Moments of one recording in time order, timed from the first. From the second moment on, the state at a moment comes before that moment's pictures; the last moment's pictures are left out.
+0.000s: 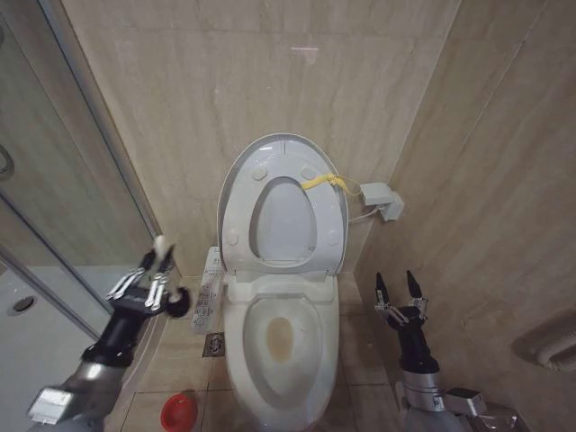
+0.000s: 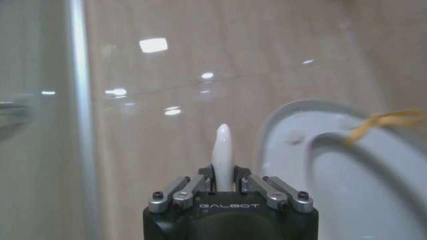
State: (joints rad) left arm 1.70 -1.06 -0.73 -2.34 -0.22 -0.32 -0.13; right arm -1.52 1.42 0.63 1.92 0.76 0.62 -0.46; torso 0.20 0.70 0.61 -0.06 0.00
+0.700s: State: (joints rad) left arm 1.62 -1.28 -0.67 -1.81 -0.26 -0.53 -0.07; right arm -1.45 1.45 0.61 1.75 0.60 0.70 -0.48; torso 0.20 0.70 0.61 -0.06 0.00
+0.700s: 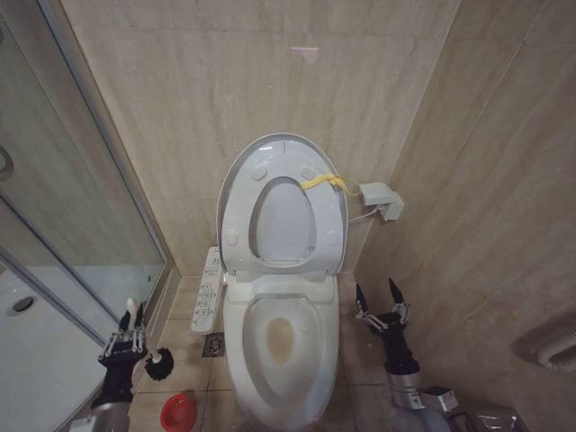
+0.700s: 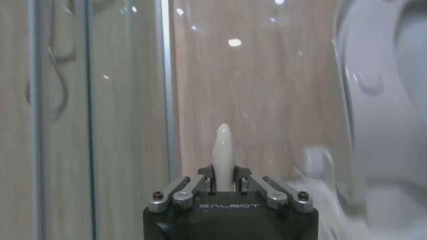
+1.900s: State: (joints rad) left arm 1.44 -1.34 -0.73 -1.20 -0.31 -0.82 0.43; right arm -1.47 1.40 0.62 1.75 0.64 0.71 -0.47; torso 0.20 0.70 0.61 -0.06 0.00
